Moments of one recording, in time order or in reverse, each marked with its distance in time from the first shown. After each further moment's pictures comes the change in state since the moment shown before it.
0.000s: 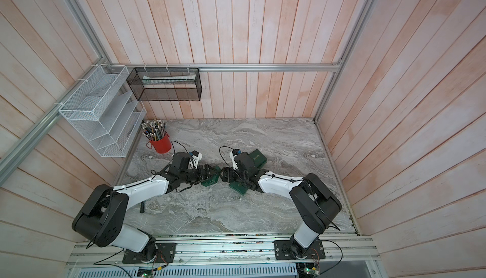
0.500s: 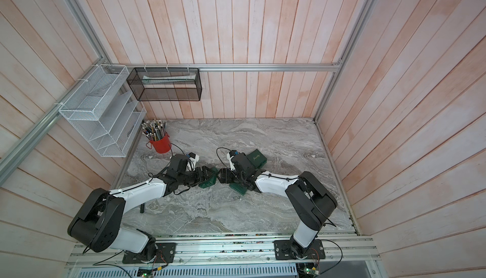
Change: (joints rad) left arm 0.006 -0.043 -0.048 -0.003 -0.034 -0.014; right arm 0.021 0.041 0.020 0.007 -0.016 0.007
